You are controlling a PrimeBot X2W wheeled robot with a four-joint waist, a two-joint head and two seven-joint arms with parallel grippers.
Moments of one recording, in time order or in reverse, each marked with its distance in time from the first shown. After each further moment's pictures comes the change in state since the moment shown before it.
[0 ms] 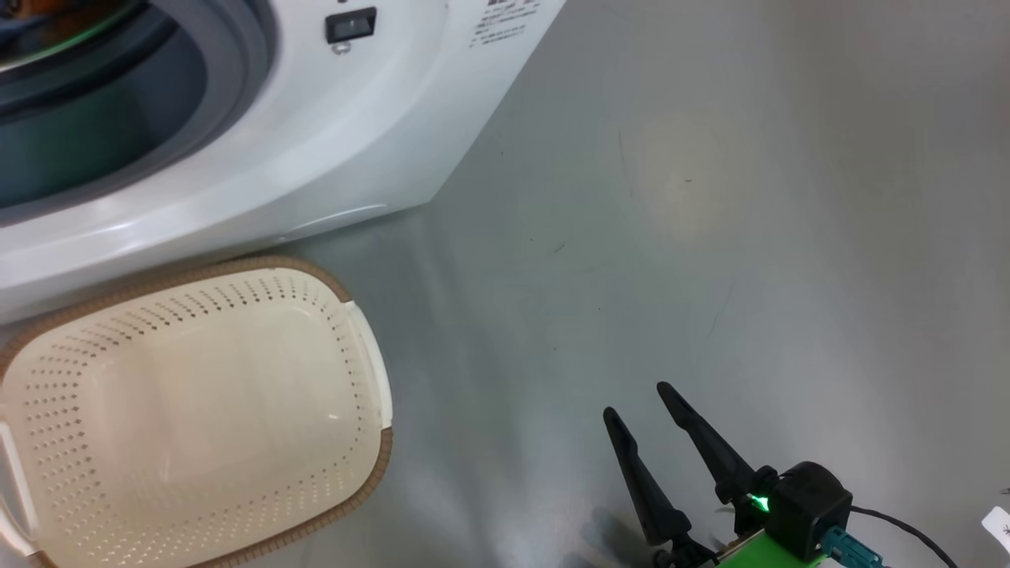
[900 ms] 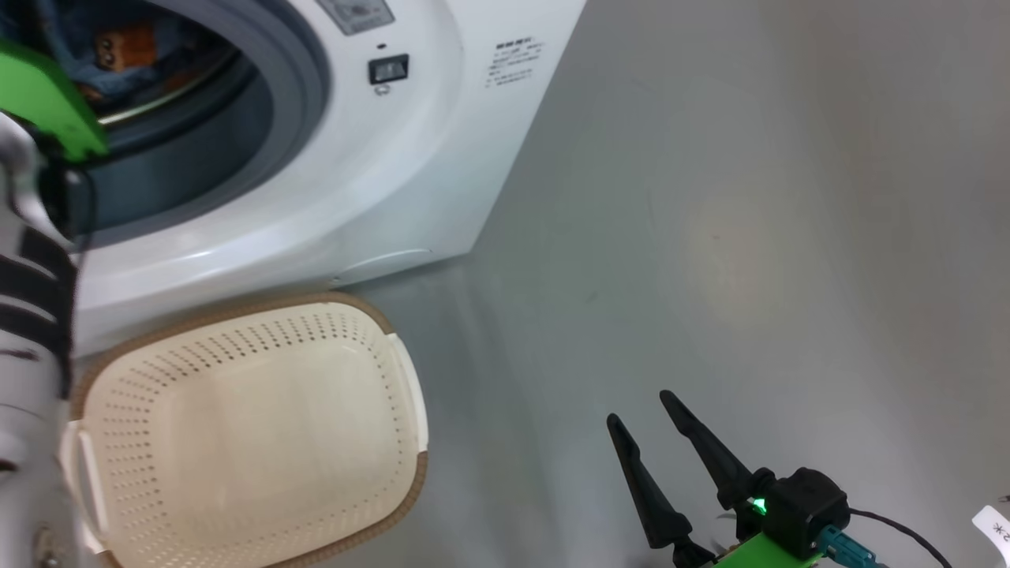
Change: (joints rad) left arm 0.055 -0.093 -0.058 0.149 0.009 0.100 0.048; right arm -0.001 -0.001 -0.008 0.041 0.000 0.000 0.000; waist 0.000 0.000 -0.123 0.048
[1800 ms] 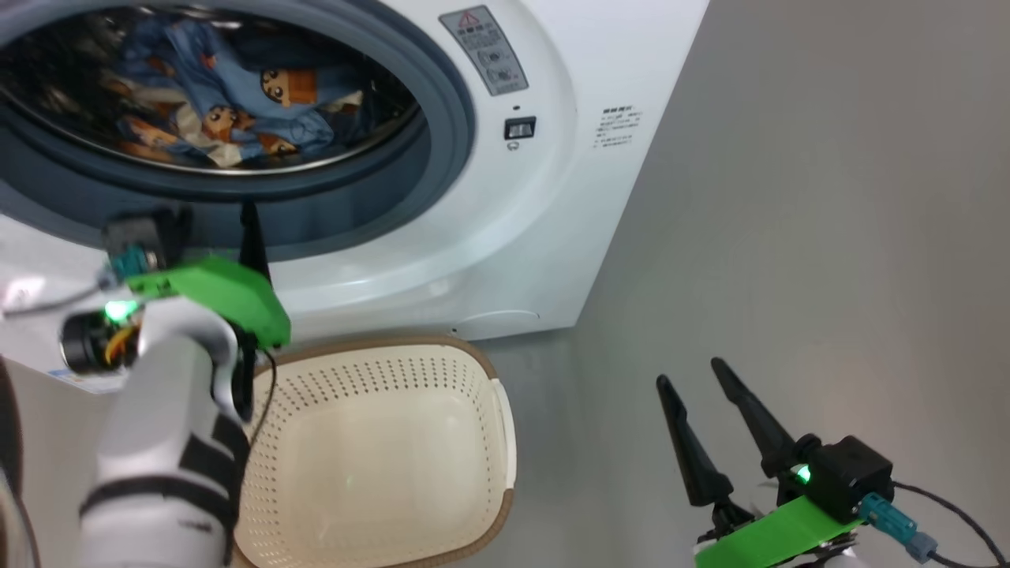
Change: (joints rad) left arm 0.458 -0.175 -0.027 -0.249 -0.067 -0.057 -0.047; right arm -0.051 -0.005 -0.105 0.038 0.000 0.000 0.000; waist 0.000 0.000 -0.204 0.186
